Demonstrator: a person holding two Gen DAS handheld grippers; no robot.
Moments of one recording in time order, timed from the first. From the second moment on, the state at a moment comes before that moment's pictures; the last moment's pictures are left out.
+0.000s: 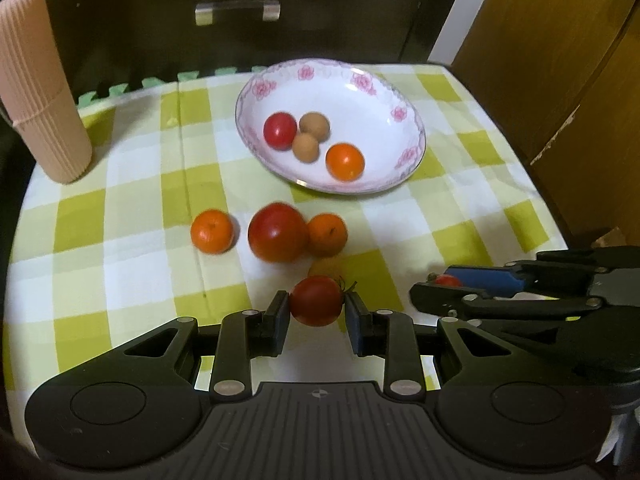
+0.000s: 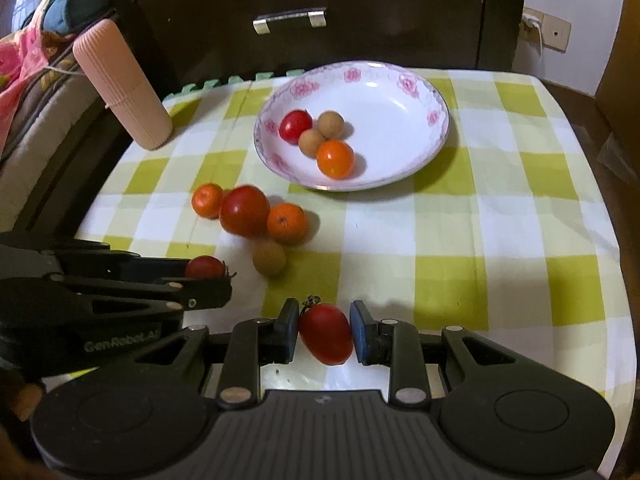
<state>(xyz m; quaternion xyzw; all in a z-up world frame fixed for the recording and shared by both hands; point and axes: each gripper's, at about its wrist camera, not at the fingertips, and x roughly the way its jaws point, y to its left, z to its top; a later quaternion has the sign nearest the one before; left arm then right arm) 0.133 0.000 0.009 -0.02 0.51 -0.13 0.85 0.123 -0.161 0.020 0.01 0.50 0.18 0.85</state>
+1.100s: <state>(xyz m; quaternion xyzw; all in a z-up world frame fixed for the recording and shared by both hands) 0.186 -0.011 0.030 -0.03 0.48 -0.12 0.87 0.180 -0.172 0.041 0.06 0.46 0.15 0.87</state>
